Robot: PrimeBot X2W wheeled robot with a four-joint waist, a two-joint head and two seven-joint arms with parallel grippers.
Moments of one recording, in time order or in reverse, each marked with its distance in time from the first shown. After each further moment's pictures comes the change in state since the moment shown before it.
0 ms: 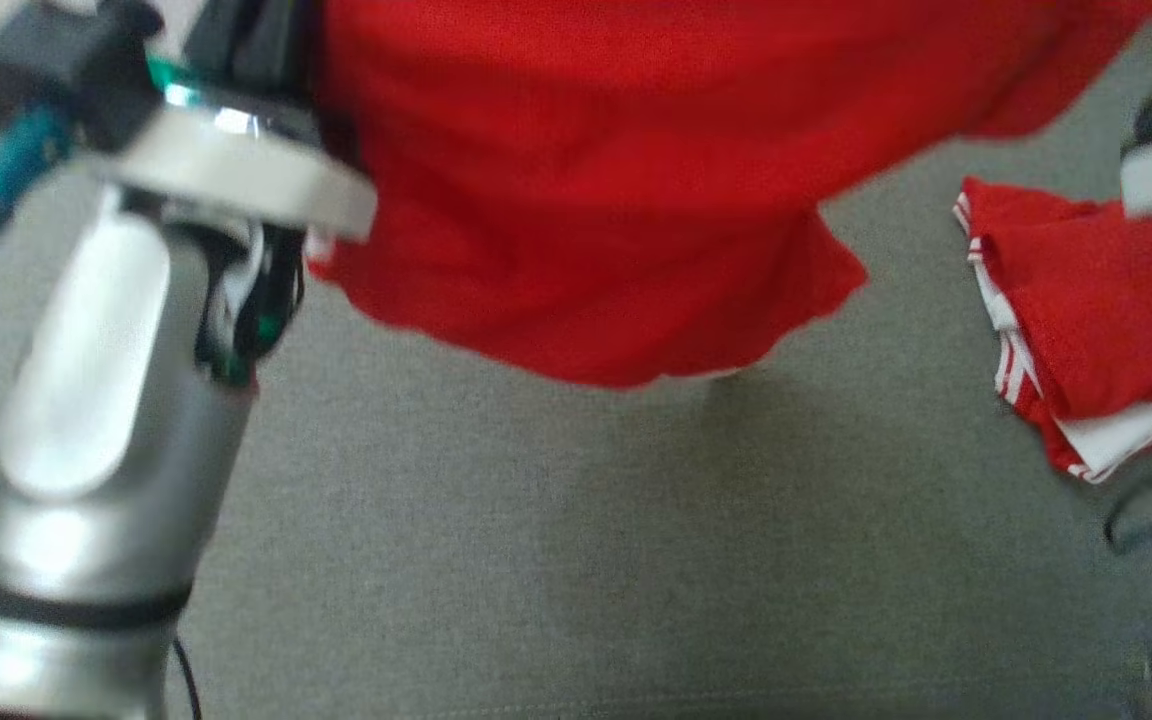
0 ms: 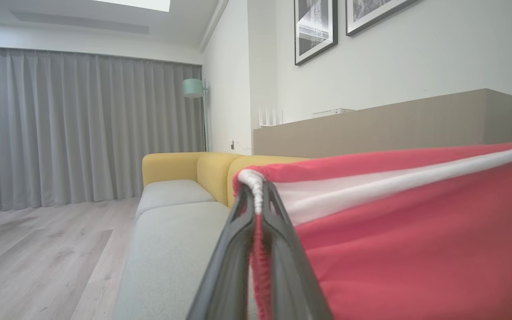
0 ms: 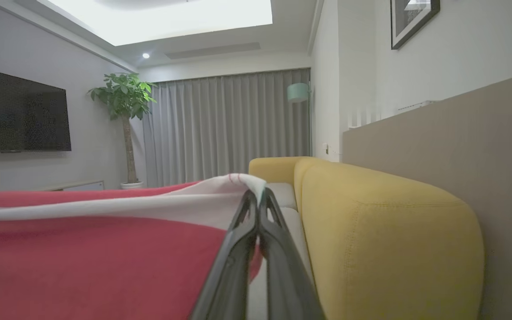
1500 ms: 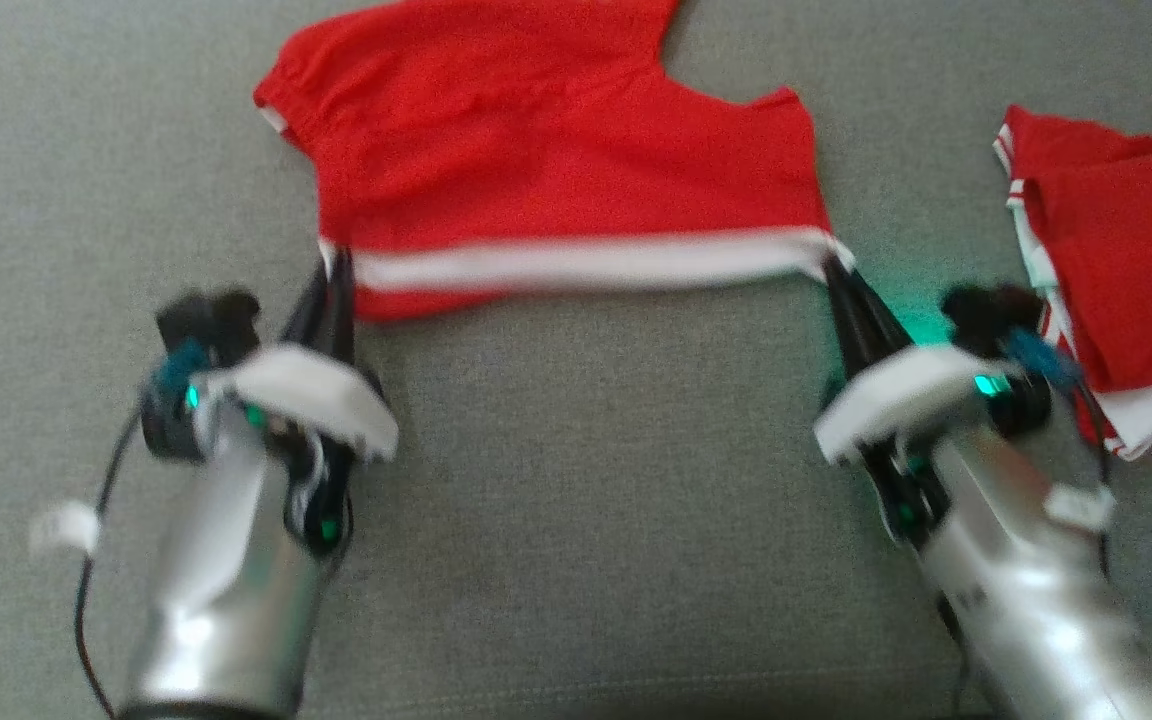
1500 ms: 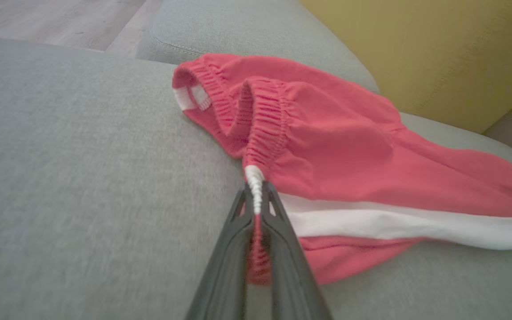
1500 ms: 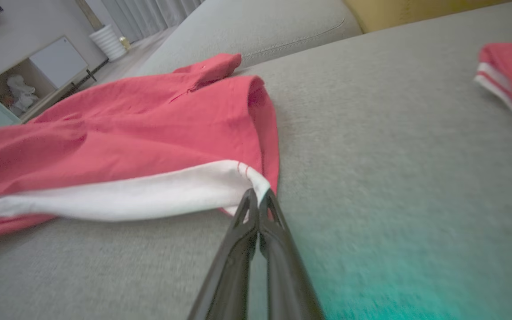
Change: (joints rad) left arm 0.112 -0.197 0.180 0.711 0.033 -0.137 -0.137; right arm -0.077 0.084 0.450 1.072 0.217 0.000 -0.481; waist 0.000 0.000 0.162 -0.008
